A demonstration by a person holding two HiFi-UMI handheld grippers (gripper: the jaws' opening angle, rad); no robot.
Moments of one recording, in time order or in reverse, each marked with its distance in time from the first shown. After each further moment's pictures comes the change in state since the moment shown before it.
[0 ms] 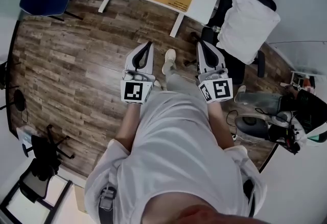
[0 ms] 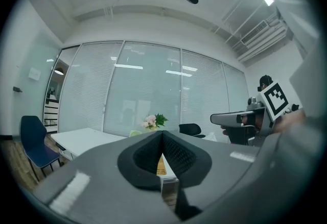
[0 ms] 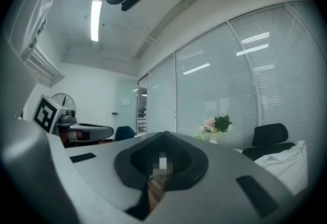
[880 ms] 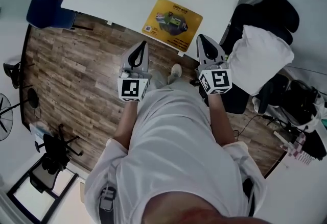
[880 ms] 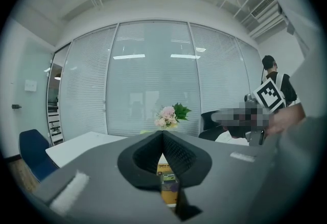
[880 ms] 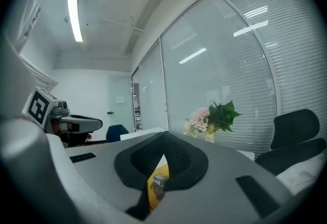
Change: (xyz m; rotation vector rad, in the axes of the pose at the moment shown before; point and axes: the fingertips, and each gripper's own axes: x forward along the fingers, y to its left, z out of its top) left arm 0.244 0.093 -0.010 0.097 0.145 0.102; right arm 0.224 -0.194 -0.042 0.096 0.078 0.052
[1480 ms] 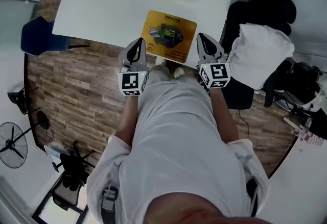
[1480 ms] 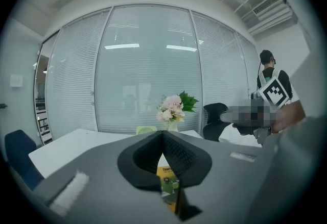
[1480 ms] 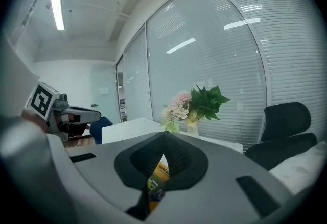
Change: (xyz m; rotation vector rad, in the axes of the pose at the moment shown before) left arm 0.109 0.041 -0.024 0.016 0.078 -0.087; right arm 0.056 -0.069 -0.039 0.030 0.112 -0.152
